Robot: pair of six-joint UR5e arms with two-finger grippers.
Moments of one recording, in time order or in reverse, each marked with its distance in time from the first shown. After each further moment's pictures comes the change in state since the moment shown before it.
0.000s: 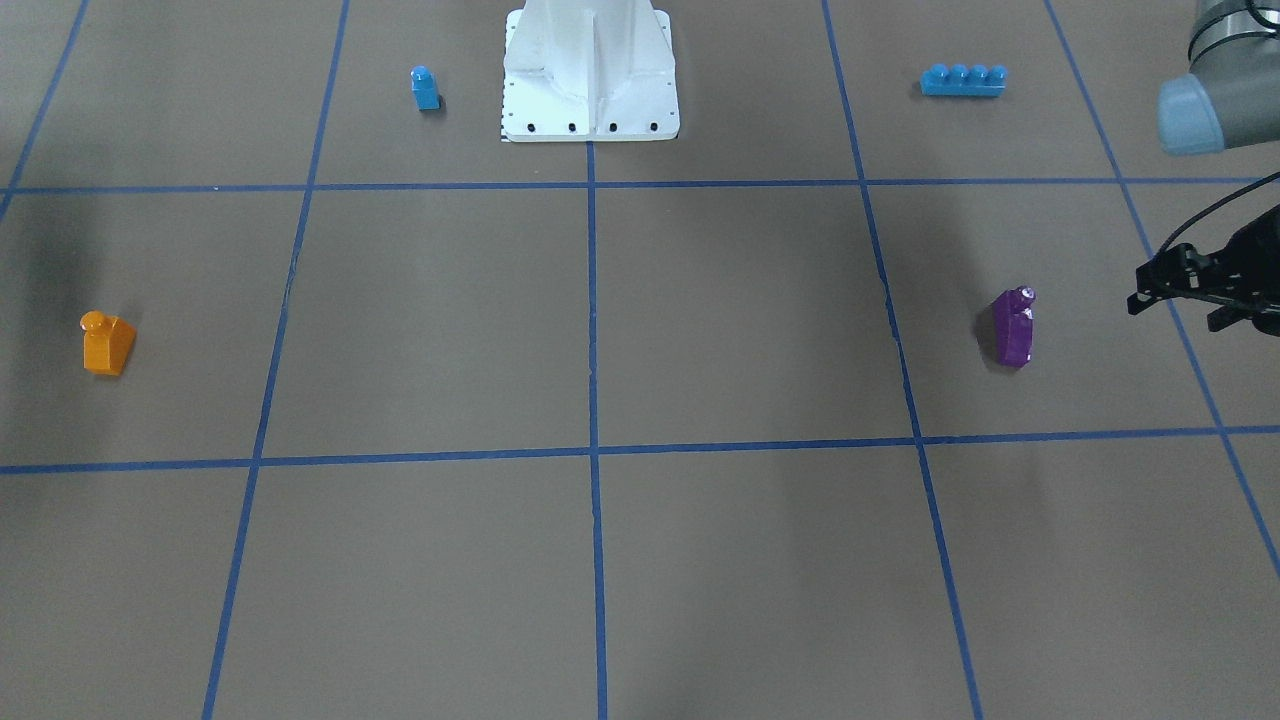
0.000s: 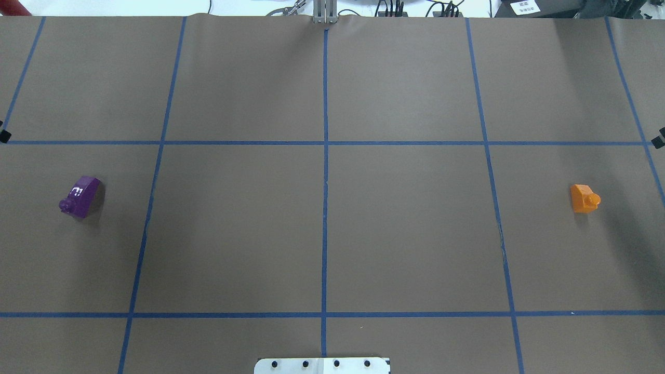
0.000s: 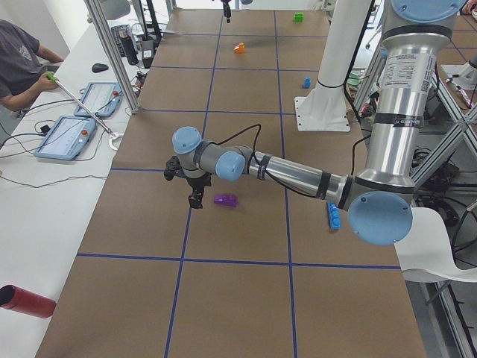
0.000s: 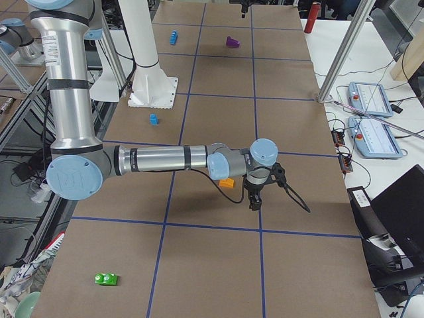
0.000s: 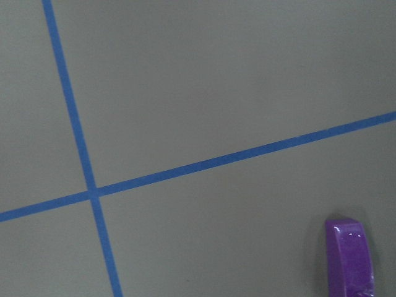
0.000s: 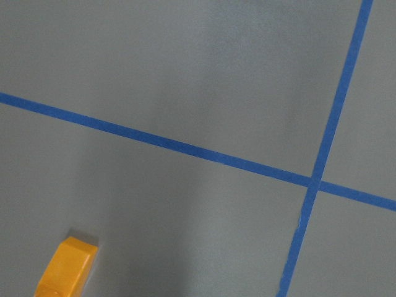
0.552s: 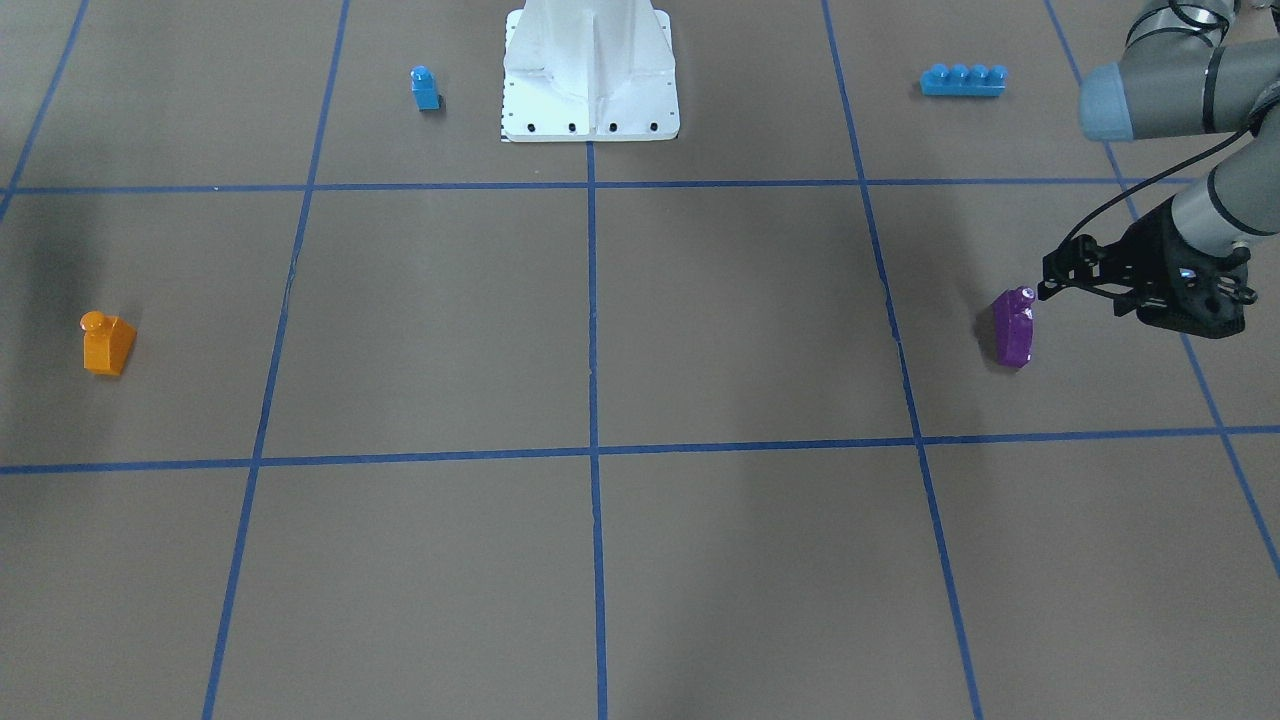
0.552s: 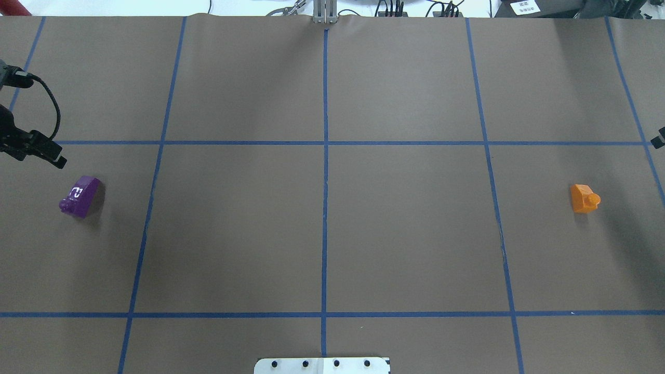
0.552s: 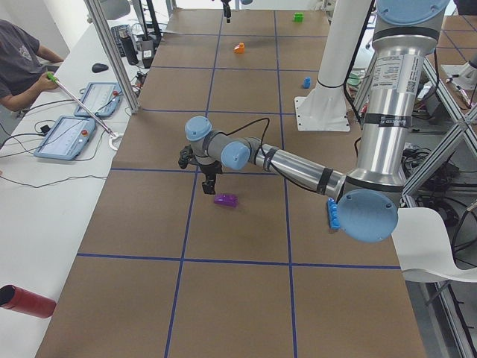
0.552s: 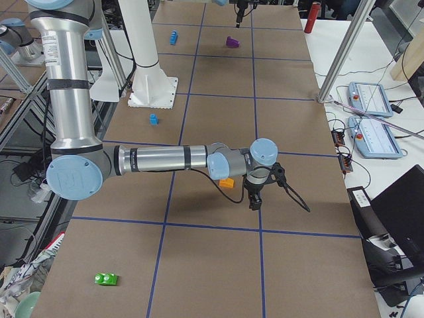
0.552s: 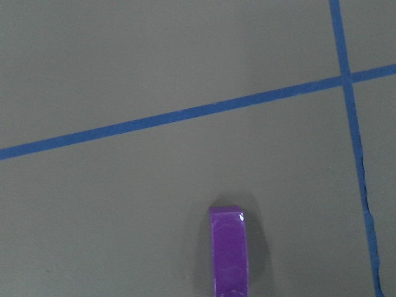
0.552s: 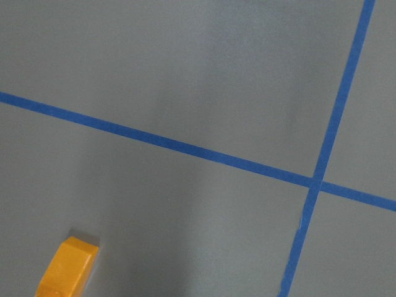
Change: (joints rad) left arm 0.138 -0.001 -0.059 -0.003 0.018 -0.147; right arm -0.003 0.000 0.000 0.001 0.001 -0.001
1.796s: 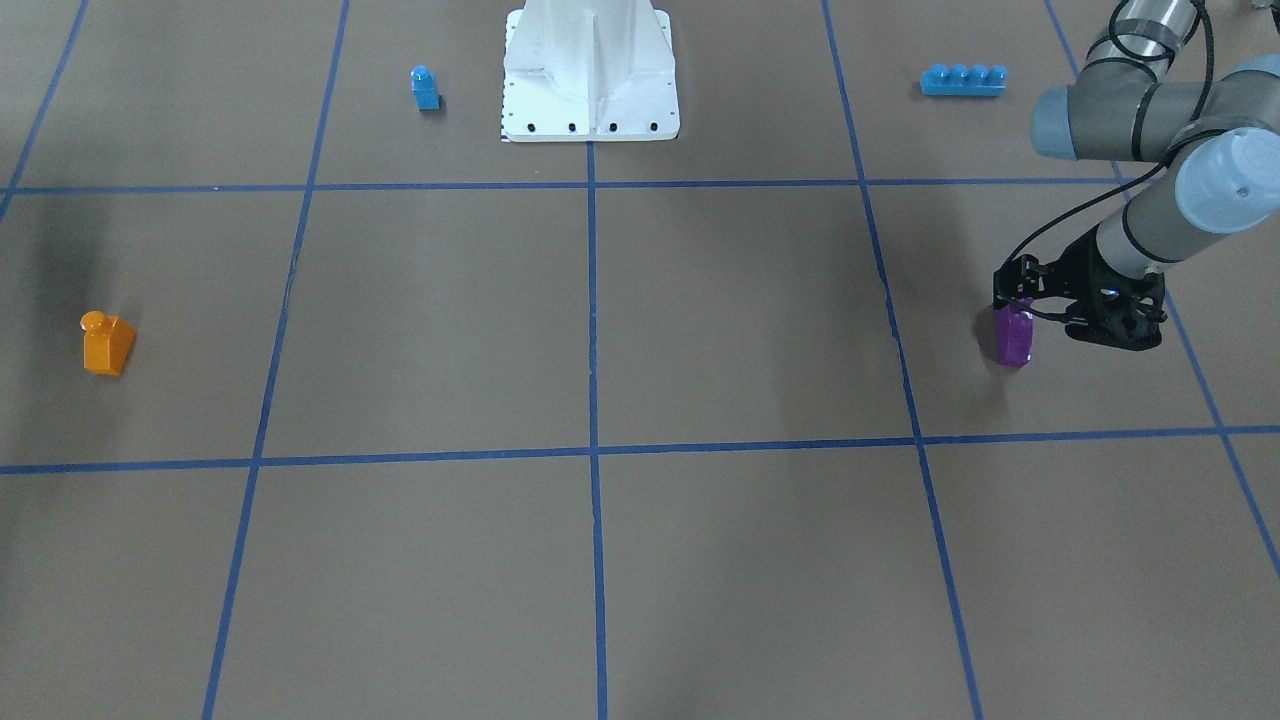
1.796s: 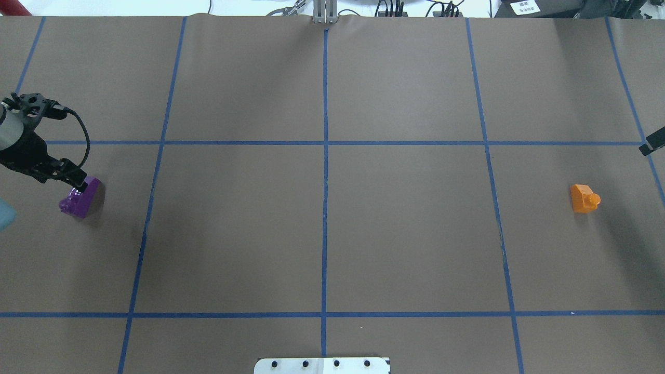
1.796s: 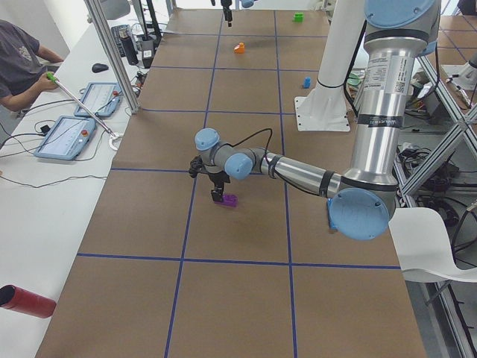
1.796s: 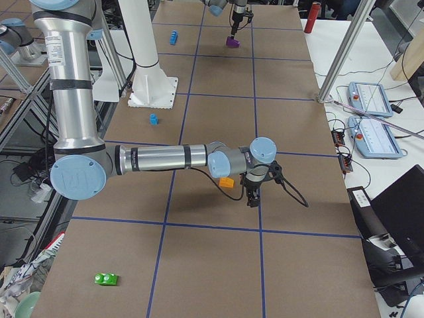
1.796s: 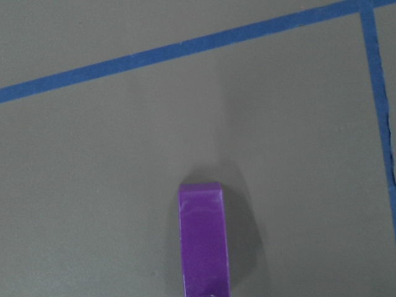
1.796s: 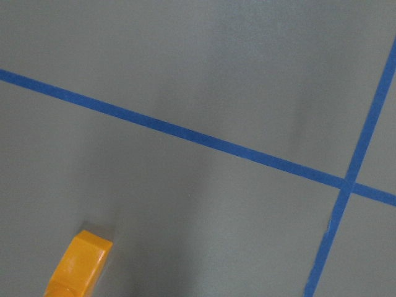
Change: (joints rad) left arm 0.111 0.020 0.093 -0.133 0.061 -0.092; right arm -0.046 0.000 0.001 0.002 -0.001 -0.006
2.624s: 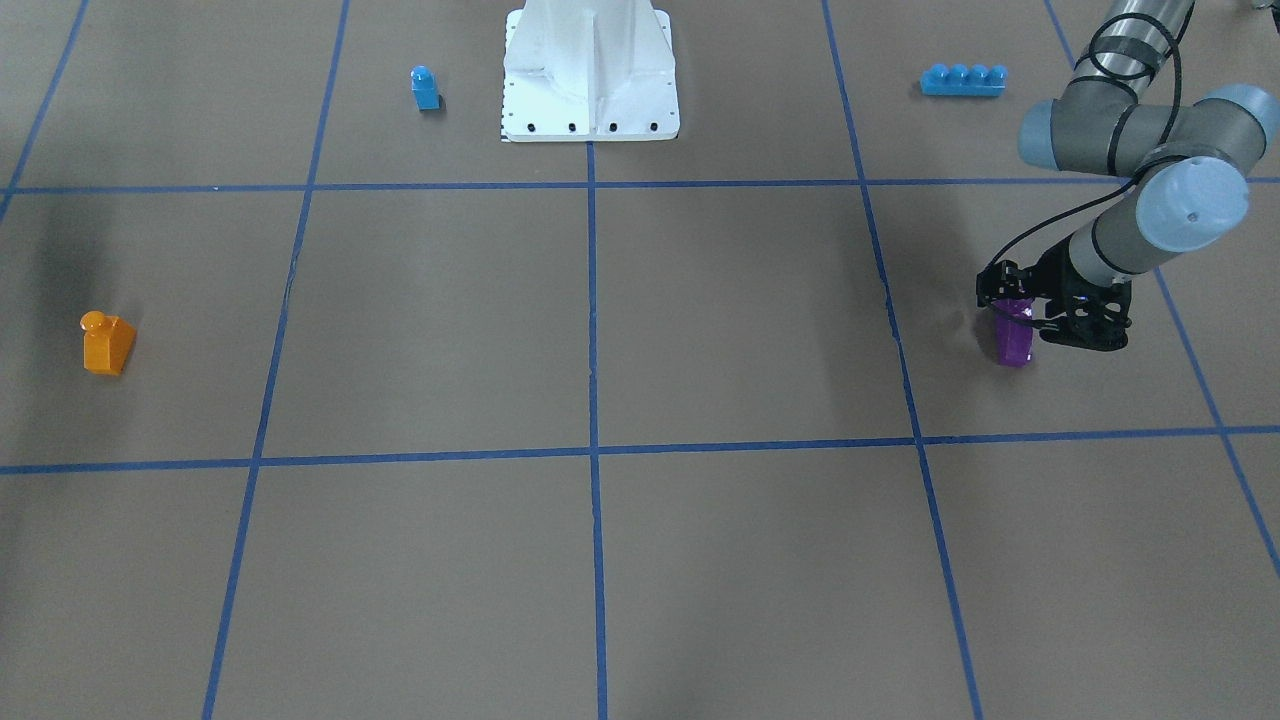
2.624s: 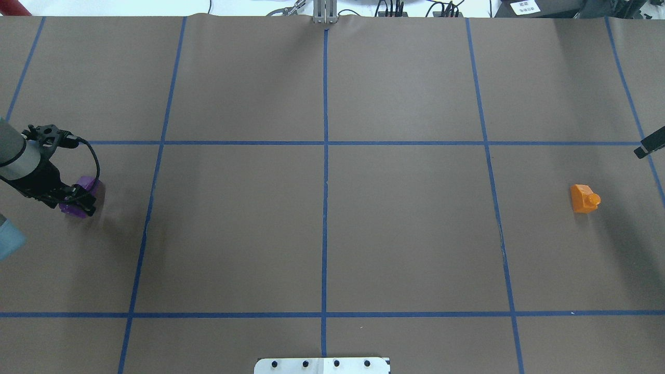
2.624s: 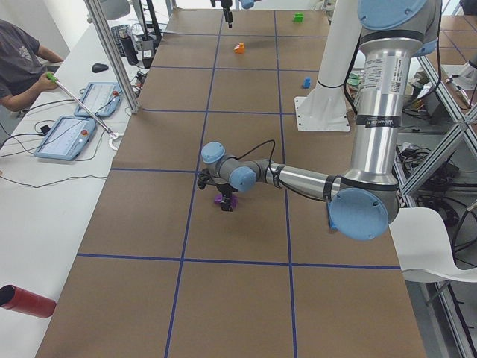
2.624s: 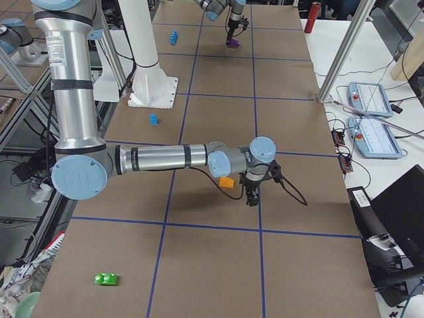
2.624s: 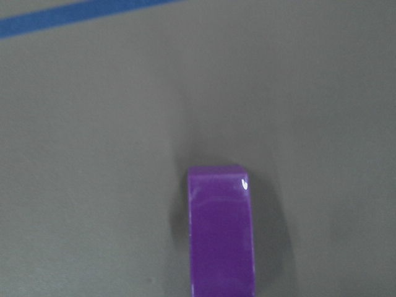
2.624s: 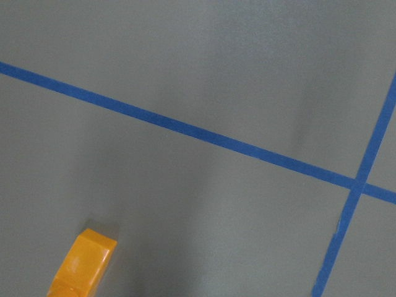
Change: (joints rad) left arm 0.067 0.019 0.078 -0.077 -0.003 -0.058; right arm -0.013 0.000 0.000 0.000 -0.001 -0.001
